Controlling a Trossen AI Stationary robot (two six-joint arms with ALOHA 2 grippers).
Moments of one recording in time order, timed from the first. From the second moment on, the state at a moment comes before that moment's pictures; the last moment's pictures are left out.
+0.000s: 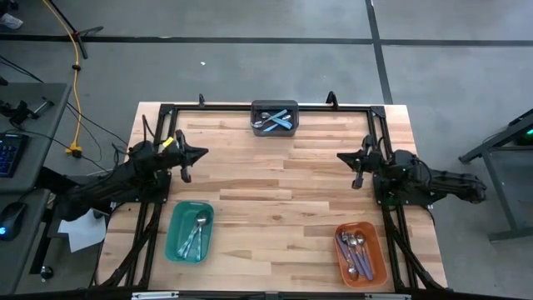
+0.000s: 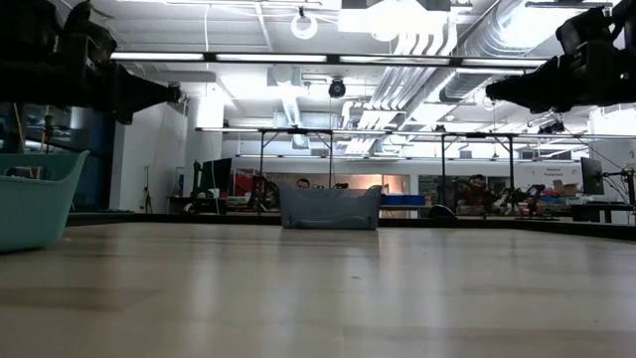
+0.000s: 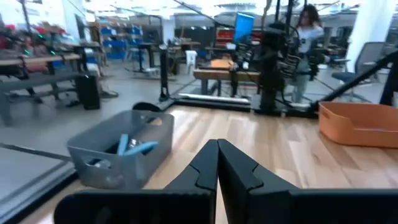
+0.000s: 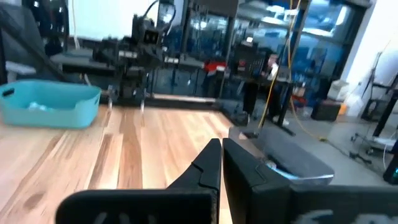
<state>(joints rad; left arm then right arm) 0.46 0.02 0.02 0.03 0.20 -0.02 -0.14 0.00 0.06 -0.02 0.13 -0.18</state>
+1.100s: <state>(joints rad) 0.43 0.10 0.01 0.02 -0.11 -0.14 -0.23 0.01 0.01 0.05 0.24 -0.19</state>
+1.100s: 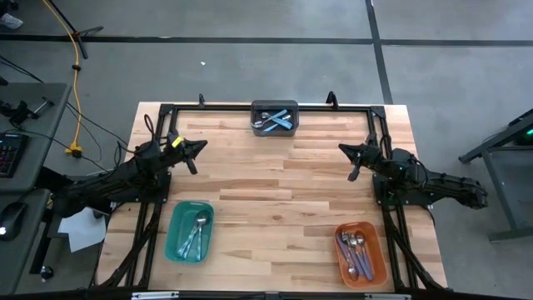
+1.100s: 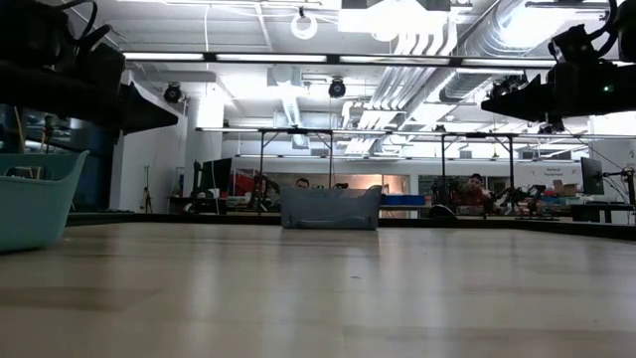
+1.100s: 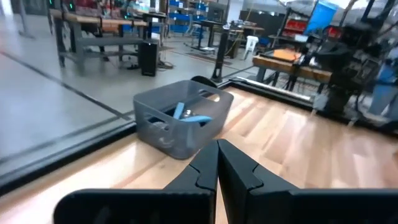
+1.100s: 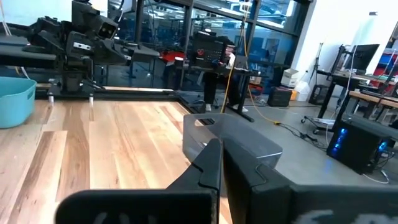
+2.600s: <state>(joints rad) 0.43 0.10 0.01 0.02 -0.10 -0.21 -0.23 0.01 0.01 0.05 0.24 -0.09</state>
